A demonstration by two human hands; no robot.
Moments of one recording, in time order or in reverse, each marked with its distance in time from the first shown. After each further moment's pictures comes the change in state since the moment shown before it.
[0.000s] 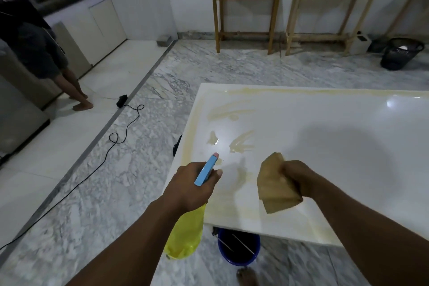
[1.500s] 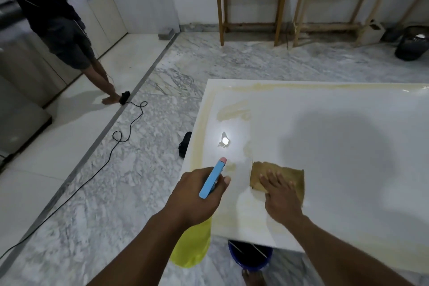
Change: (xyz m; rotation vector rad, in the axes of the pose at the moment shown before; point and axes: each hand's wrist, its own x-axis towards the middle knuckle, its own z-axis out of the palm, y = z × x) left_hand 0.026 -0.037 -0.016 -0.036 0.003 0.049; right_hand 0.076 0.090 0.095 -1.186 0.205 -0.449
